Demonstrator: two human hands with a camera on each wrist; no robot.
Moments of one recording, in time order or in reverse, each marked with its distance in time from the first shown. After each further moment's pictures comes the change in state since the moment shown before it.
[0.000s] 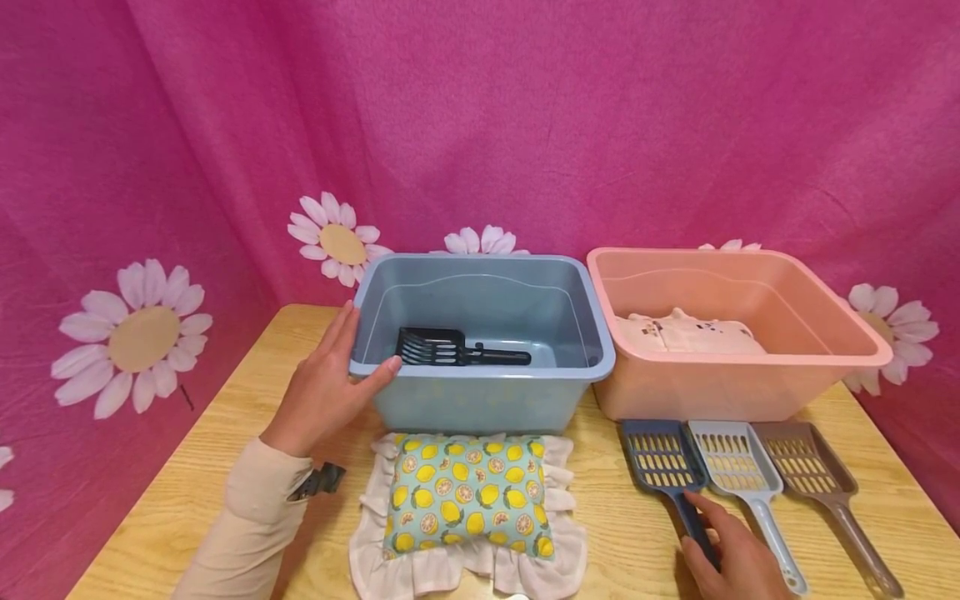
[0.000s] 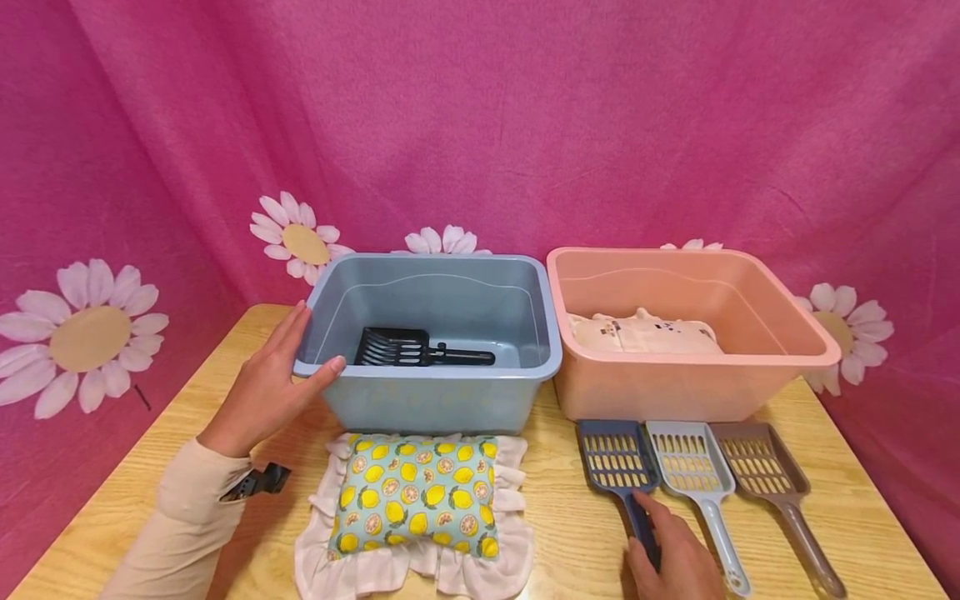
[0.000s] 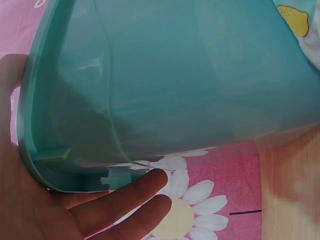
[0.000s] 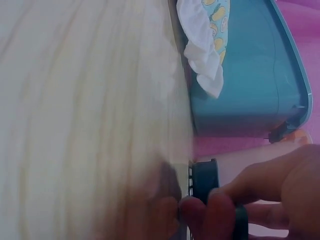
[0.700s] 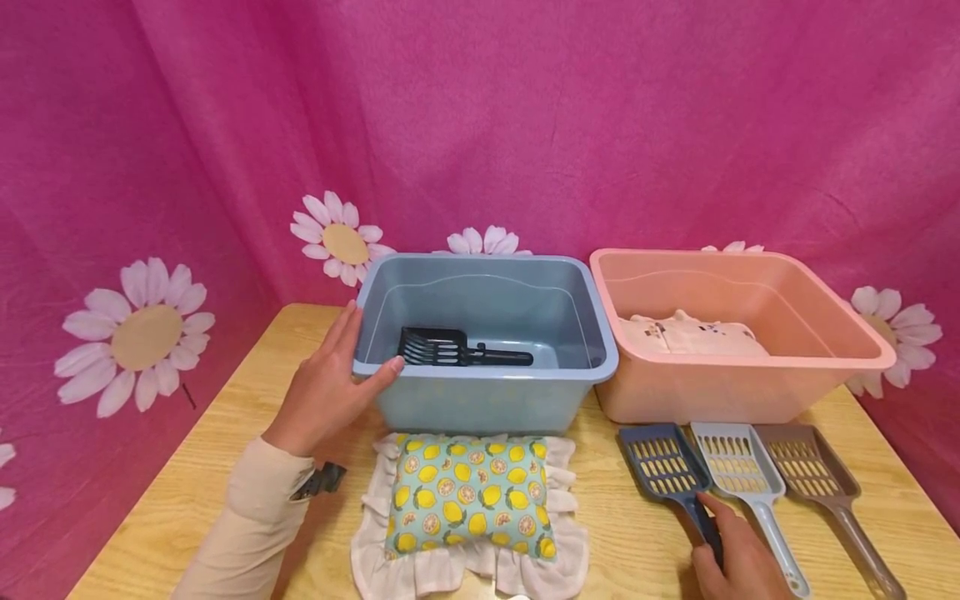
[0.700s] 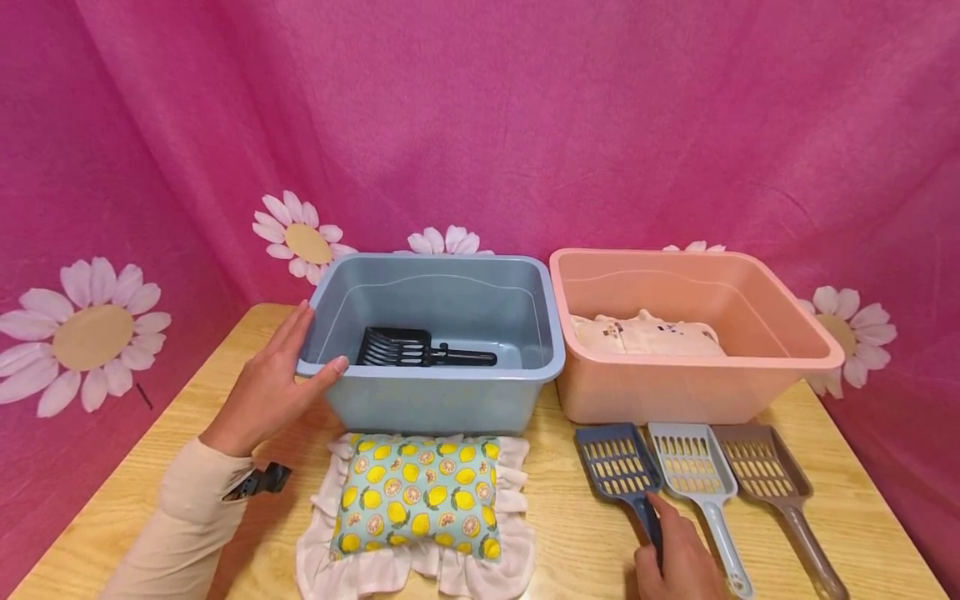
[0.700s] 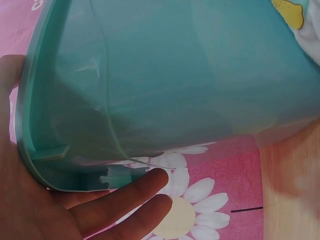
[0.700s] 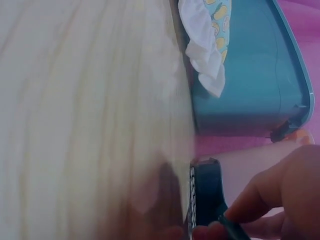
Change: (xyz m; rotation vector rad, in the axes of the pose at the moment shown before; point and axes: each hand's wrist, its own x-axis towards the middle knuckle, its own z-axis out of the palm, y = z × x) left_hand 0.000 0.001 -0.001 0.007 -0.019 -0.011; right_hand -0.001 0.008 0.008 -0.033 0.203 -0.113
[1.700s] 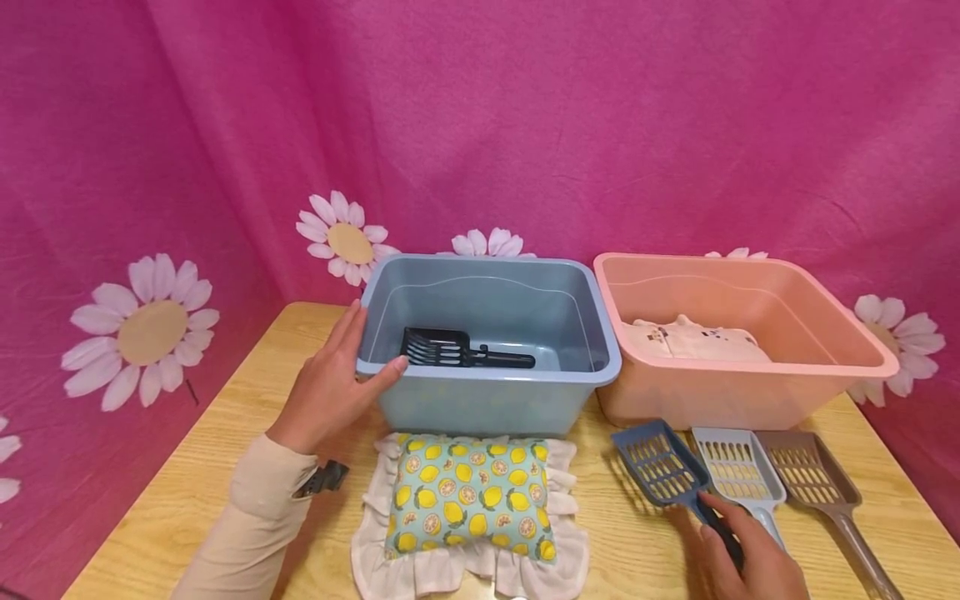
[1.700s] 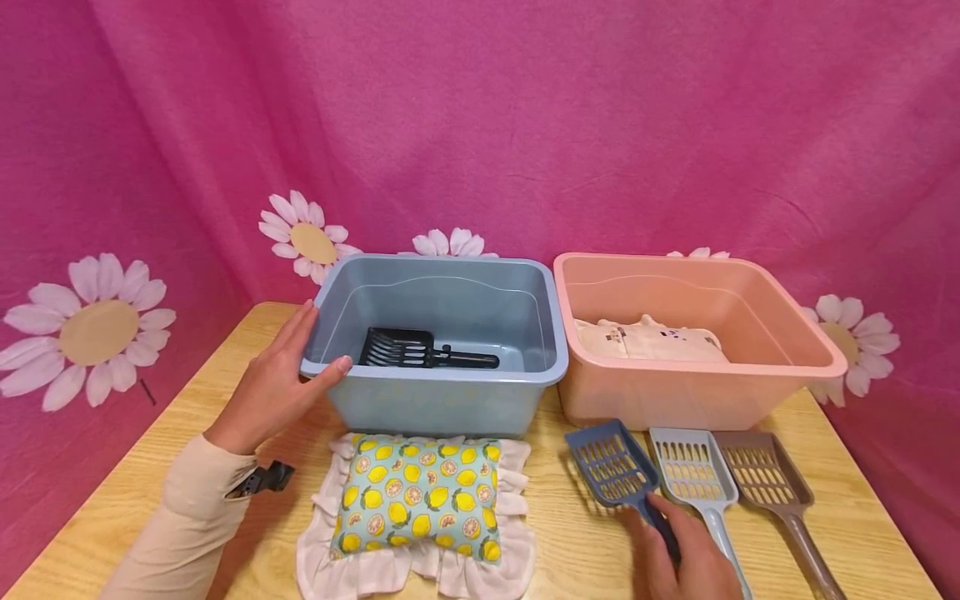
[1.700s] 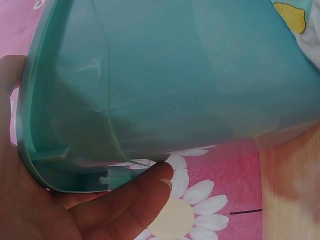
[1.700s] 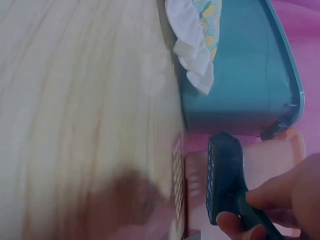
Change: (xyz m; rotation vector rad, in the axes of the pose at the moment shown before) left_hand 0.000 -0.003 0.001 -0.029 0.017 0.018; right_hand 0.000 -0.013 -0.016 -0.006 0.020 0.054
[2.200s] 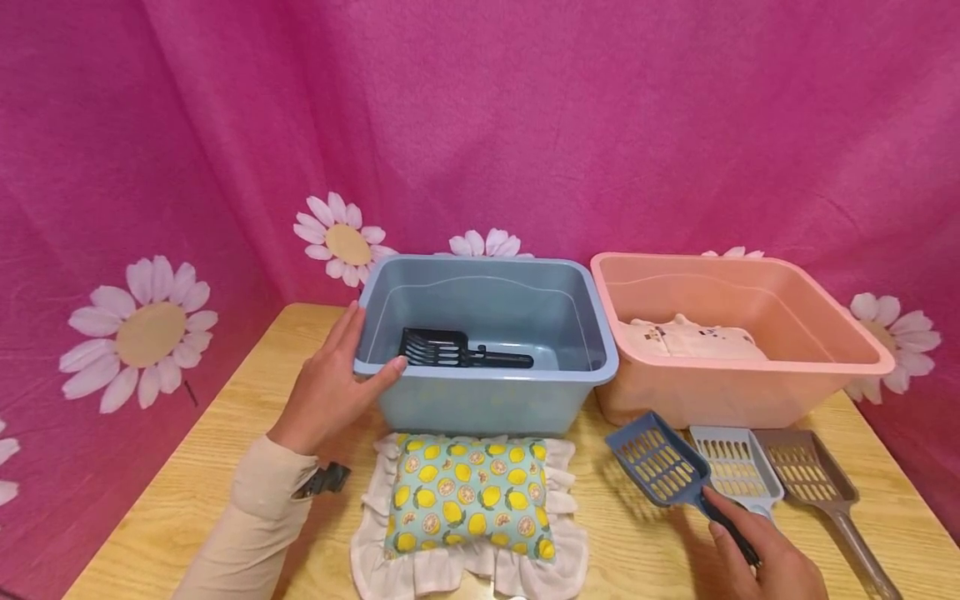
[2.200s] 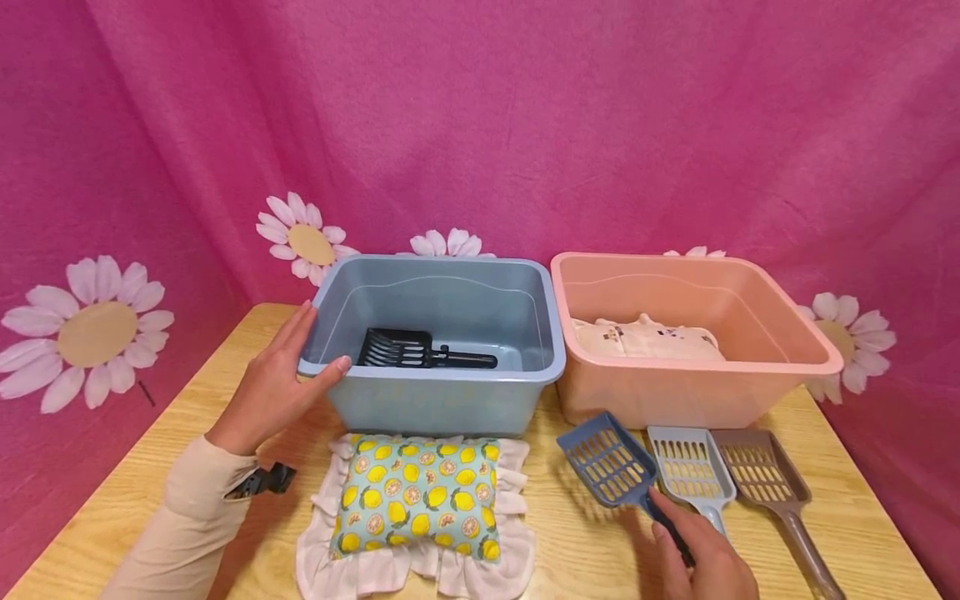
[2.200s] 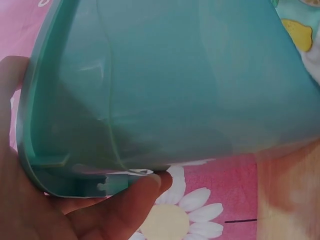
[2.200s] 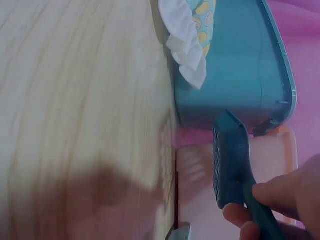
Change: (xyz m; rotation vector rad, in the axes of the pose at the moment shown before) left_hand -0.001 0.002 0.000 -0.019 0.017 -0.008; right_hand -0.004 0.003 -0.006 -0.038 0.219 -0.119
